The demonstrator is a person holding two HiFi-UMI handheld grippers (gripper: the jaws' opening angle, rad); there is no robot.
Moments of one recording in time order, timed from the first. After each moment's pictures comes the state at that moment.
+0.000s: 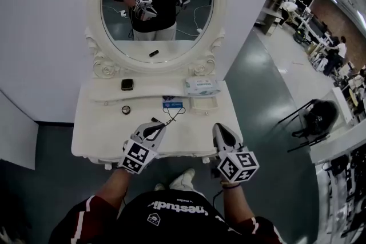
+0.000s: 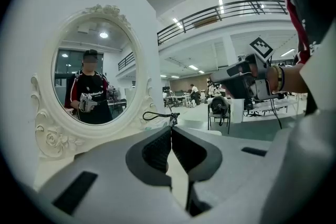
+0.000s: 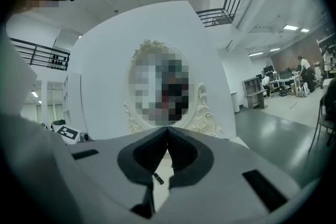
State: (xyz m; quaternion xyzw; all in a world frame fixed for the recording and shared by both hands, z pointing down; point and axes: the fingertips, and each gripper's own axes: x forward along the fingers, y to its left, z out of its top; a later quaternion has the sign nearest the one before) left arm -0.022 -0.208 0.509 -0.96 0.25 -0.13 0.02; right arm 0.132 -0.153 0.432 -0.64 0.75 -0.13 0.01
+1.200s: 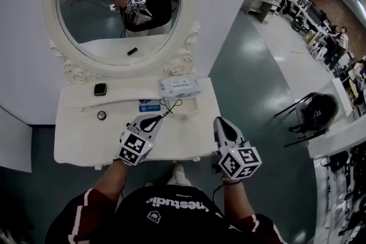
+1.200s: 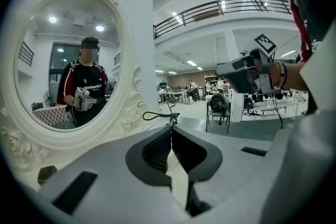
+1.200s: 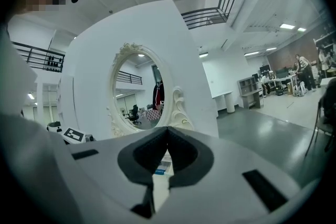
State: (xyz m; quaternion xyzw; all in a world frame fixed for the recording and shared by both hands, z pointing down) left arm 0.105 -0.264 0.527 -0.96 0.23 -0.15 0.01; right arm 0.263 -0.191 0.436 -0.65 0.74 -0.14 0.02
